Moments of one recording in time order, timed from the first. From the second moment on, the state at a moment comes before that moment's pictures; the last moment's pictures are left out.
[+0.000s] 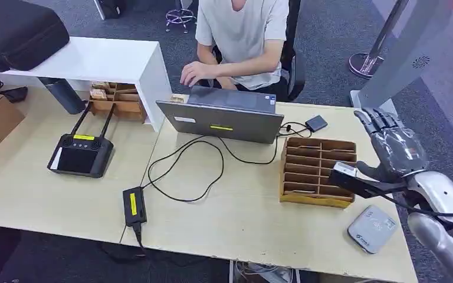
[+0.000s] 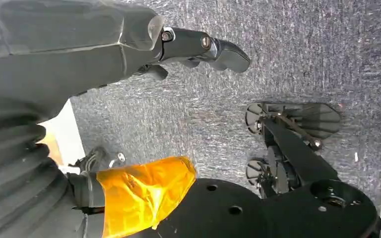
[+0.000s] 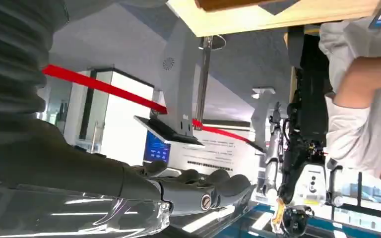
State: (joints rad) left arm -0.06 -0.09 1.55 -0.03 -1.42 -0.11 -0.24; right arm -0.49 -0.69 0.56 -1.53 0.88 -0.12 0.06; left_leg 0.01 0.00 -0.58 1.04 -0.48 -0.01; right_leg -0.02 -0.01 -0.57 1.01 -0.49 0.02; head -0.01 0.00
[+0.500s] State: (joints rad) left arm -0.07 -0.09 1.55 -0.03 -1.44 -0.10 -0.23; right arm -0.49 -0.65 0.54 -1.46 0.94 -0.11 0.07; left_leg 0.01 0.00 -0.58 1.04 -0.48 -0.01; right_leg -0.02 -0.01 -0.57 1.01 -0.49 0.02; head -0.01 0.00
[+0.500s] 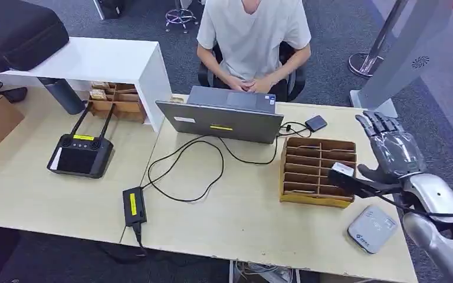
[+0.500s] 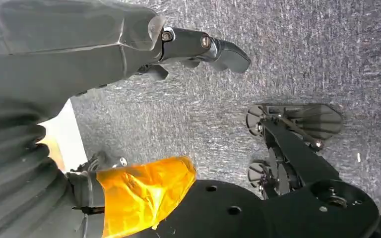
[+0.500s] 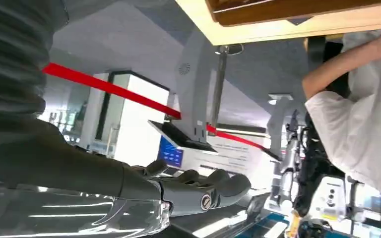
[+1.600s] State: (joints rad) left arm -0.09 -0.09 1.55 -0.03 -1.49 -0.11 -0.21; right arm -0.65 -0.48 0.53 -1.10 0.98 -0.15 0.10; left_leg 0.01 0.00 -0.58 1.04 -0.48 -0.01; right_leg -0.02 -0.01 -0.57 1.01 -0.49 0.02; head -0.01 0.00
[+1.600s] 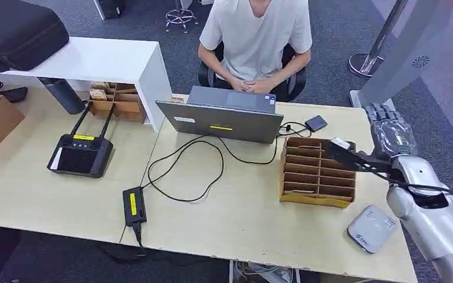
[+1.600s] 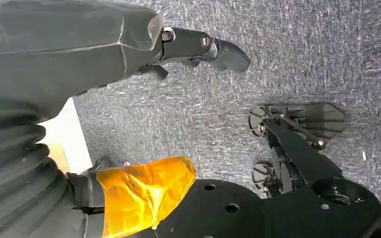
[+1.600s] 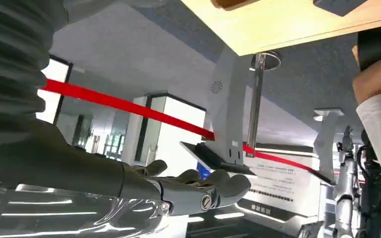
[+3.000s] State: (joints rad) left arm -0.09 -0.09 1.55 -0.03 -1.49 -0.10 -0.21; right arm -0.73 -0.44 0.63 -1.17 0.86 0.06 0.16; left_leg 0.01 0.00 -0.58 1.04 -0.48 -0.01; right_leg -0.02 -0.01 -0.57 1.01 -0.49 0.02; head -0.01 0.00
